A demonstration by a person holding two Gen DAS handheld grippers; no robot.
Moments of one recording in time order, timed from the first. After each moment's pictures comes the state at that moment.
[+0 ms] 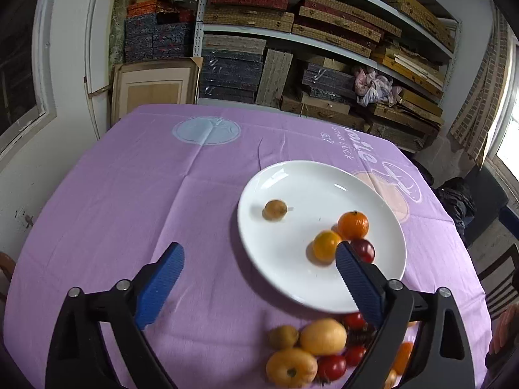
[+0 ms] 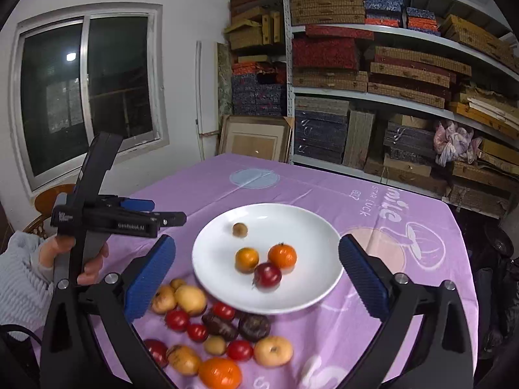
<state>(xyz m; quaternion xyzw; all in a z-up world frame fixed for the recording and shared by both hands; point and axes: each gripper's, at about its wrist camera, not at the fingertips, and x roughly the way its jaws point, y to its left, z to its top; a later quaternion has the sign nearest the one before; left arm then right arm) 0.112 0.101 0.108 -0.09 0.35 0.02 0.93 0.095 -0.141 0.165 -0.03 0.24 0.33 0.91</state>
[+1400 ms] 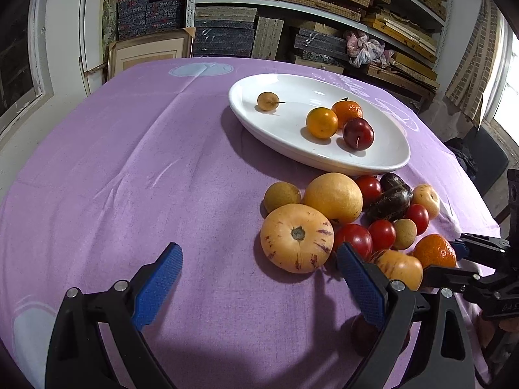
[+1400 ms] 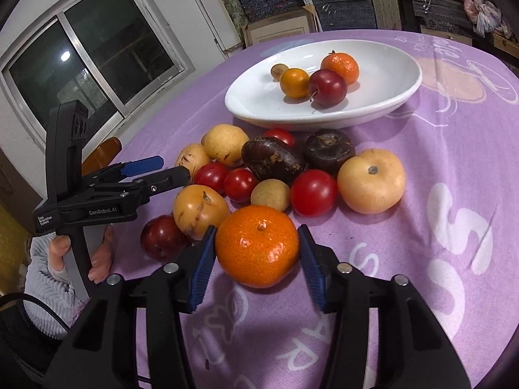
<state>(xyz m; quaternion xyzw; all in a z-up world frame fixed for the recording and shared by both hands) 0.055 0.072 0.020 -0.06 0.40 0.01 0.91 0.078 -0.117 0.028 0.05 0.46 0.39 0.79</state>
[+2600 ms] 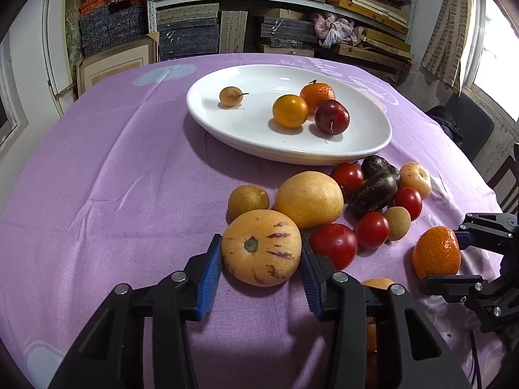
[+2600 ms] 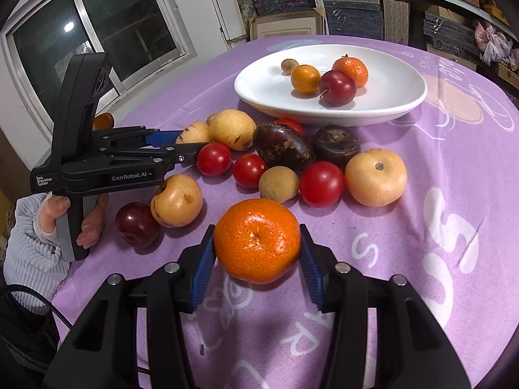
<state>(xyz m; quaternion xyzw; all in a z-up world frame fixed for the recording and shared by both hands) 0.069 0.062 0.012 -0.01 0.42 -0.05 0.91 0.060 -0.112 0.034 -0.02 0.45 0.38 0.80</state>
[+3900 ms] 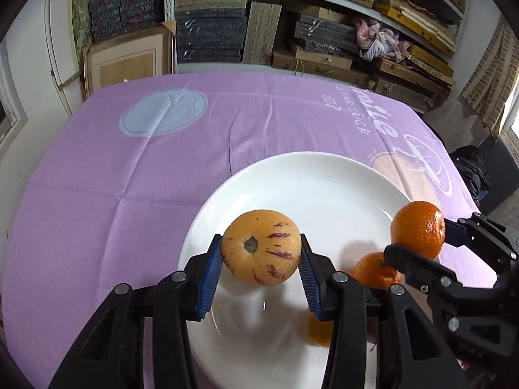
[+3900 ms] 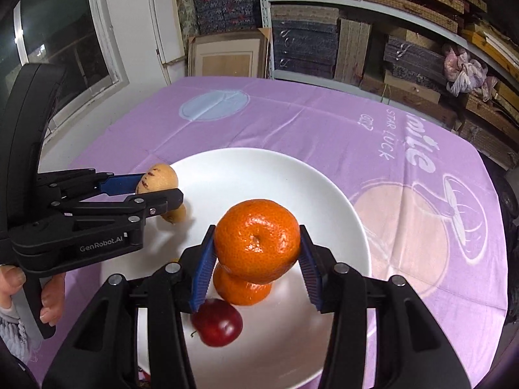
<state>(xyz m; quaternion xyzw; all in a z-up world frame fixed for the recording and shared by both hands) 0.285 0.077 0.061 -0.06 0.46 0.01 0.88 0.291 -0.059 0.078 -0.06 0.45 0.27 0.85</state>
